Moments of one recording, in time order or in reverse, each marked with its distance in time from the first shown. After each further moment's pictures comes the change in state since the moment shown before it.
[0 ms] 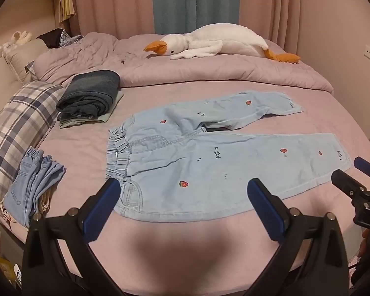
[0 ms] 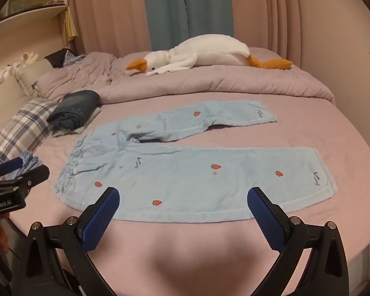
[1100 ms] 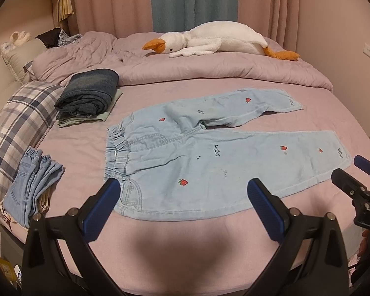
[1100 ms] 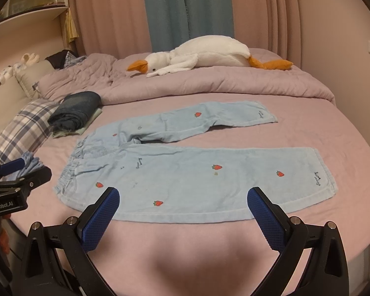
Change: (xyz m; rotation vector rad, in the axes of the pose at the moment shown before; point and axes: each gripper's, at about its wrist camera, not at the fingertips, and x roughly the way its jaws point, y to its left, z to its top) left arm 0.007 0.007 -0.008 0.012 0.011 -0.006; right arm 0.000 -0.001 0.009 -0.009 0.010 0.003
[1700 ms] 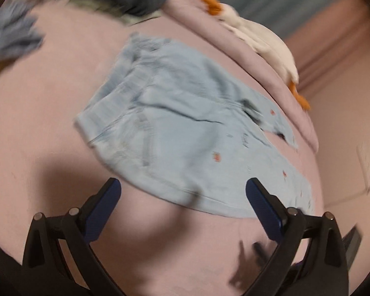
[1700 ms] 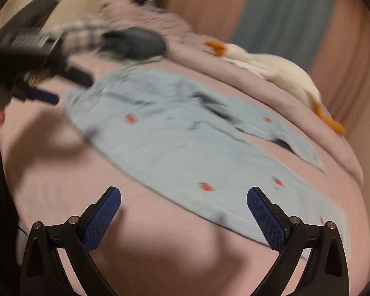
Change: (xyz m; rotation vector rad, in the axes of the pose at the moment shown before) left arm 0.113 0.126 -0.082 -0.624 0.161 -0.301; right arm 0.090 0.100 -0.086 -0.595 0.023 0.072
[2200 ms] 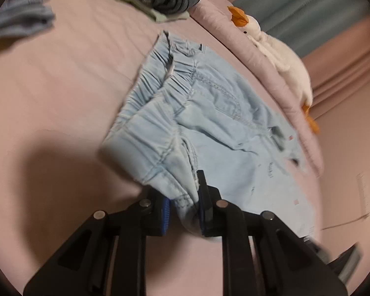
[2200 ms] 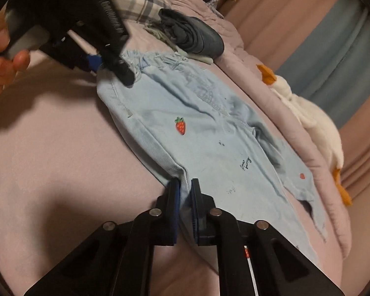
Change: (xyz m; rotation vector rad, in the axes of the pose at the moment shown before) left arm 0.019 0.030 0.027 -0.067 -0.048 0.019; right arm 0.050 0.051 0.030 -0.314 -0.087 -0.003
